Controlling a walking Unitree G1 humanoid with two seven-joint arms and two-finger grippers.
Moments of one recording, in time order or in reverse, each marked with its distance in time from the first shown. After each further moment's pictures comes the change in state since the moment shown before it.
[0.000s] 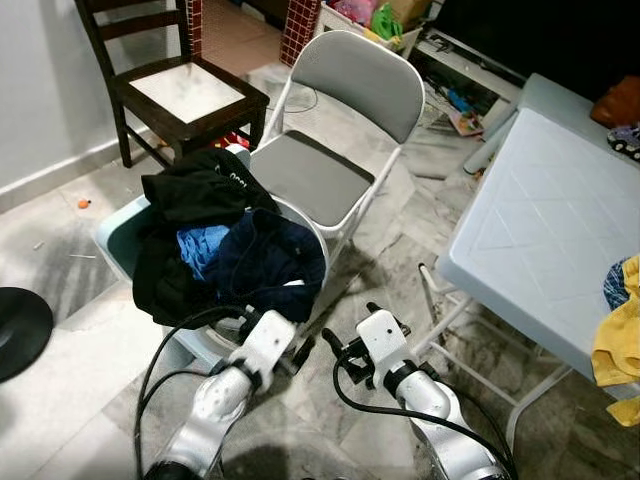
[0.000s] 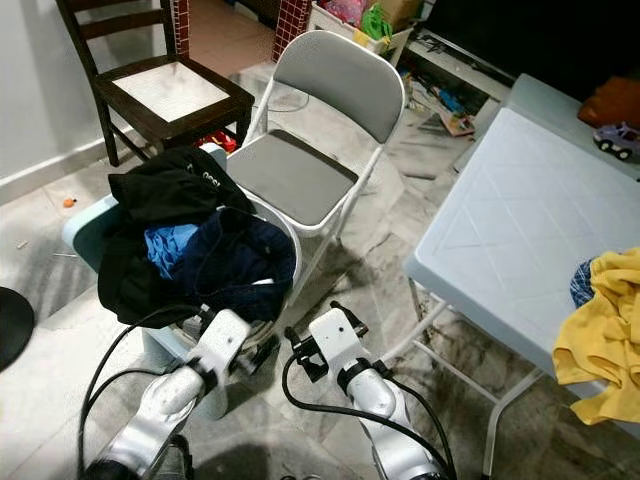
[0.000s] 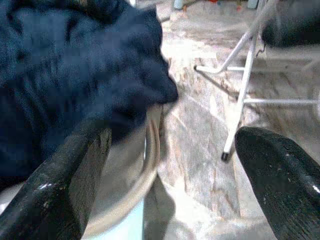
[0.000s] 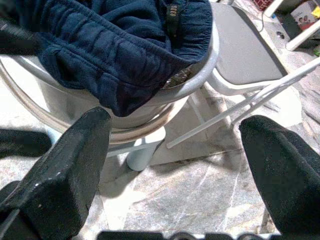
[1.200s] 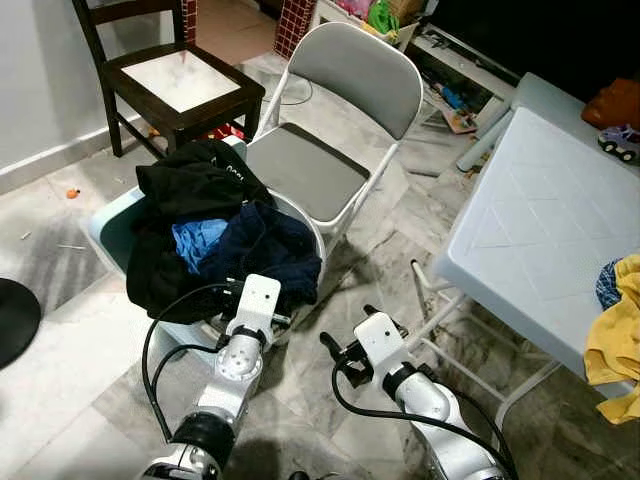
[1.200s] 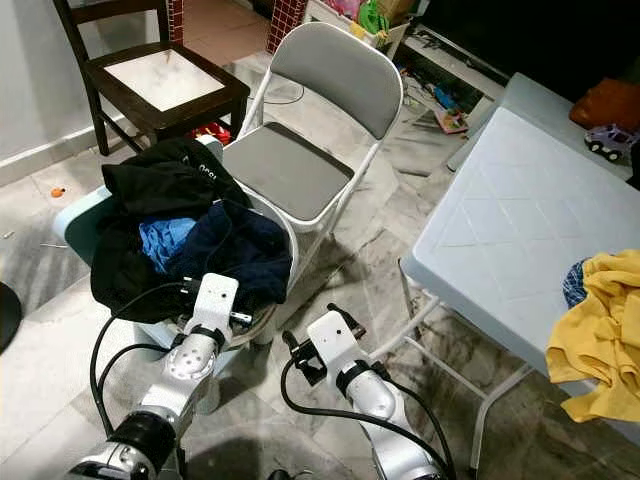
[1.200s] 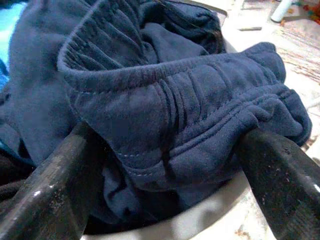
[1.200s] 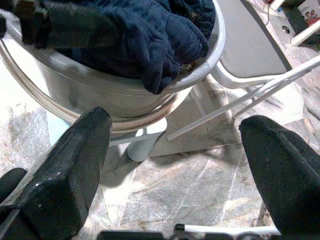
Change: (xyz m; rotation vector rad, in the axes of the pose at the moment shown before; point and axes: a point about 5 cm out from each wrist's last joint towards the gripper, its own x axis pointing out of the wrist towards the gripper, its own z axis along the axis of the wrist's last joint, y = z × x) left arm 0.048 0.035 0.041 -0.196 0.045 0.421; right arm -0.002 0.003 -0.001 -0.007 0.006 0.018
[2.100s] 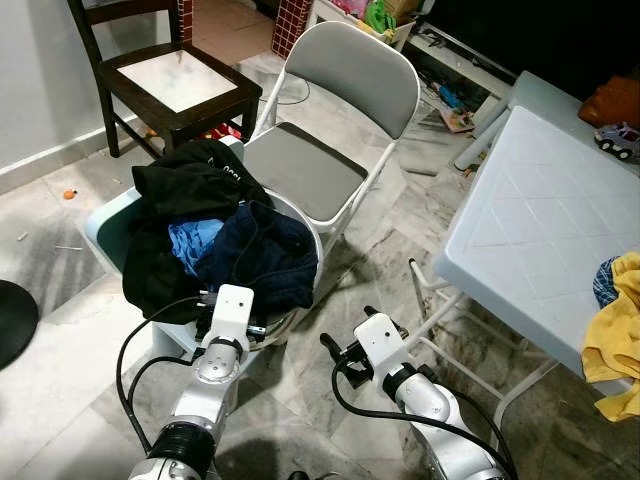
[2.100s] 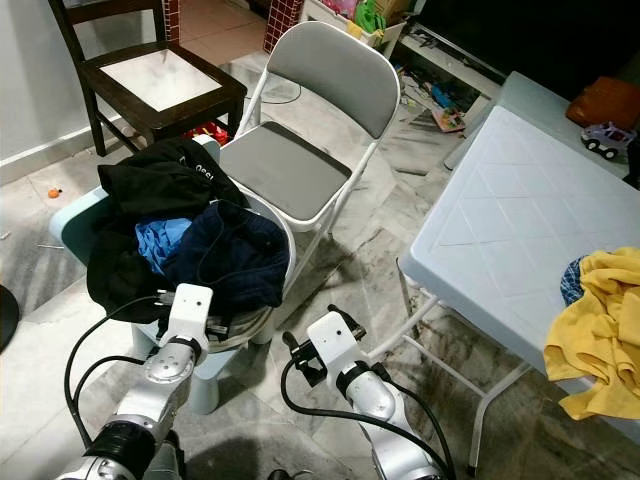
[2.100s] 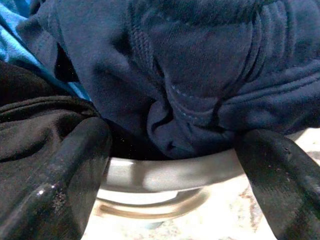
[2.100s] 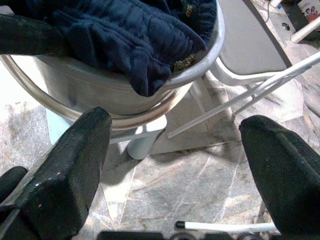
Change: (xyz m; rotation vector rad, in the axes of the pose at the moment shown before) left arm -0.014 0.025 -0.024 -0.045 0.153 0.041; right arm 0.000 0.000 0.000 0.001 0.006 0.001
